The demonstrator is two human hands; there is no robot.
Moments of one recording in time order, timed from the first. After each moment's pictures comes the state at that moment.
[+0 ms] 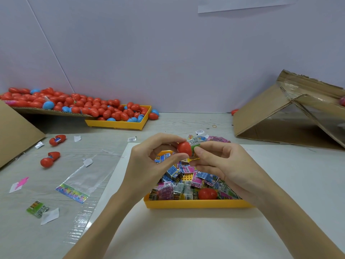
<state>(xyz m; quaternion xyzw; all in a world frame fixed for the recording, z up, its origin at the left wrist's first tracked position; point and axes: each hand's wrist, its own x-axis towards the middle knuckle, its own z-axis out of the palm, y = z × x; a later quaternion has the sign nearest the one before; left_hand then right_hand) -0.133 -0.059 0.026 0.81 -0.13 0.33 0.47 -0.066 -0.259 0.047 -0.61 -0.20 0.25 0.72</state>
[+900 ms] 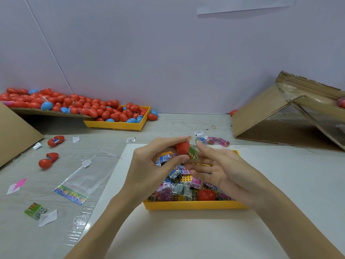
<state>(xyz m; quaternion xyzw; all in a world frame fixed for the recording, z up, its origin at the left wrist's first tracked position) -0.132 -0.060 0.019 0.81 -0.12 0.32 0.47 -0.069 -0.254 0.049 -0.53 -0.15 0.37 0.75</state>
